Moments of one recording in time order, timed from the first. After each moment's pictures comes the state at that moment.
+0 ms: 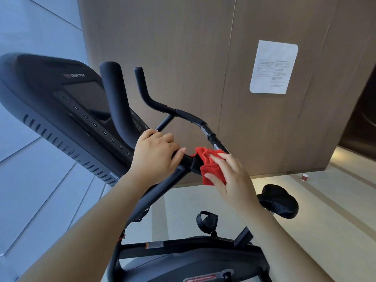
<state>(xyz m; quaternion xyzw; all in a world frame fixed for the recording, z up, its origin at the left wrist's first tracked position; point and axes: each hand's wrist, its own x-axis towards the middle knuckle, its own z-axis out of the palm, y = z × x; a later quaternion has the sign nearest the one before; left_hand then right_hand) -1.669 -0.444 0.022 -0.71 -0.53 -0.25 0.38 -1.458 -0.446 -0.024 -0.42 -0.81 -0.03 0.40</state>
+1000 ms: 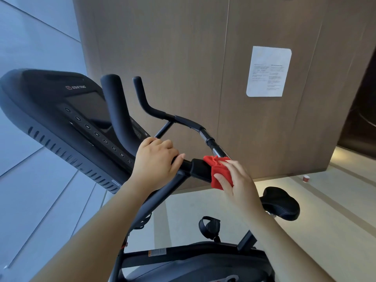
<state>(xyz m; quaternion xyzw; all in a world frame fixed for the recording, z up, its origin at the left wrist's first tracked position) -1.668 -0.447 0.025 -0.72 -0.55 -0.22 0.36 -1.446 -0.443 -0.032 -0.44 -0.77 0.02 0.47</state>
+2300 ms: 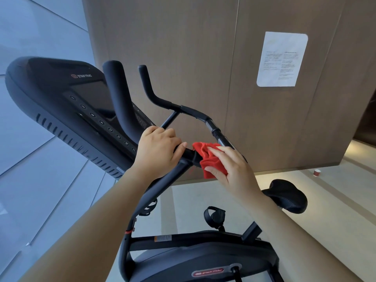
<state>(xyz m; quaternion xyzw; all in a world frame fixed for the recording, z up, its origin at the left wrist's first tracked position) -1.667 -0.449 0.022 -0.72 -0.55 -0.23 0.35 -1.454 -0.432 -0.027 -0.35 -0.83 -0.07 0.43</state>
